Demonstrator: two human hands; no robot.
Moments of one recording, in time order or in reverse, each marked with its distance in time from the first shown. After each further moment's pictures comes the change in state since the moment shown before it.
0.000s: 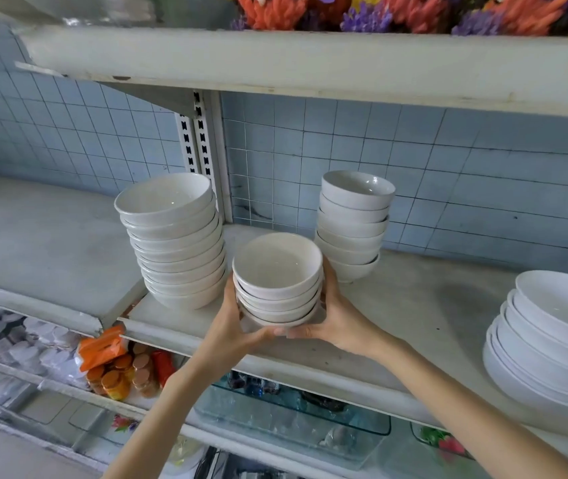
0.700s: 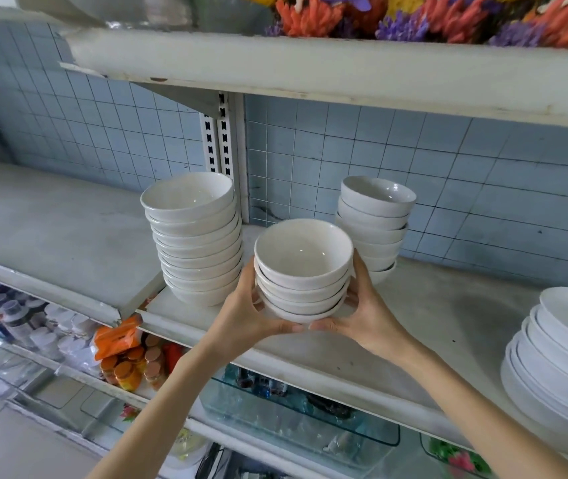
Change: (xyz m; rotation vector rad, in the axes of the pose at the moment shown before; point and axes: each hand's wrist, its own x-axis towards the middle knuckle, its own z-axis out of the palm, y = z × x) left_hand 0.005 0.027 -0.008 -0.060 0.031 -0.025; right_hand -0.006 -0.009 -0.012 0.061 0.134 -0.046
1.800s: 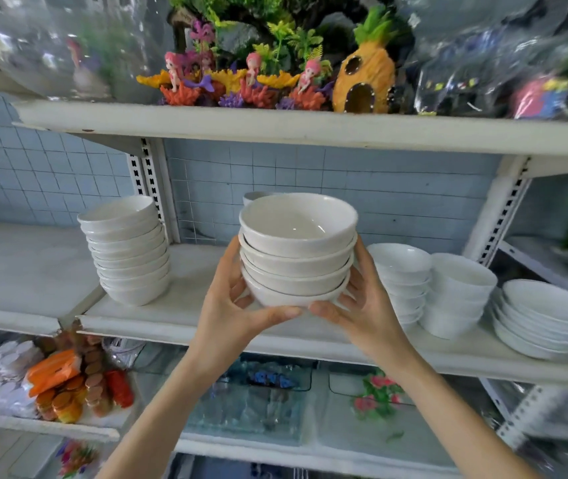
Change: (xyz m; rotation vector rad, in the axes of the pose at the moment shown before) left_hand -0.111 0.133 0.099 -0.200 -0.010 0.267; right_hand -0.182 -0.110 -0.049 0.050 0.336 -0.197
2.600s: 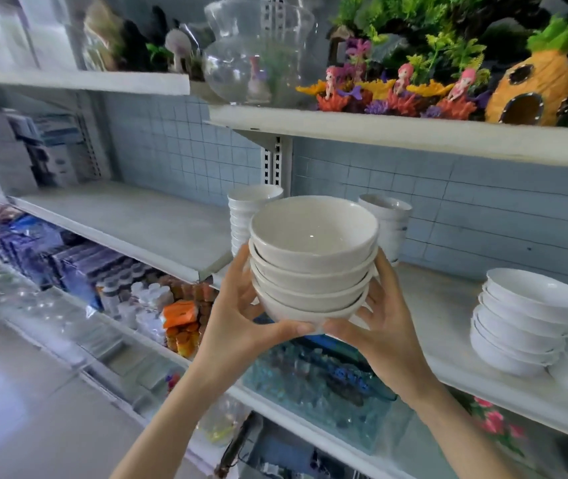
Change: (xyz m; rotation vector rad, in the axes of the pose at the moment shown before) left_hand -0.091 0.043 -0.086 0.079 0.305 -0.051; right_hand -0.012 -0.025 0.105 0.185 -0.232 -0.056
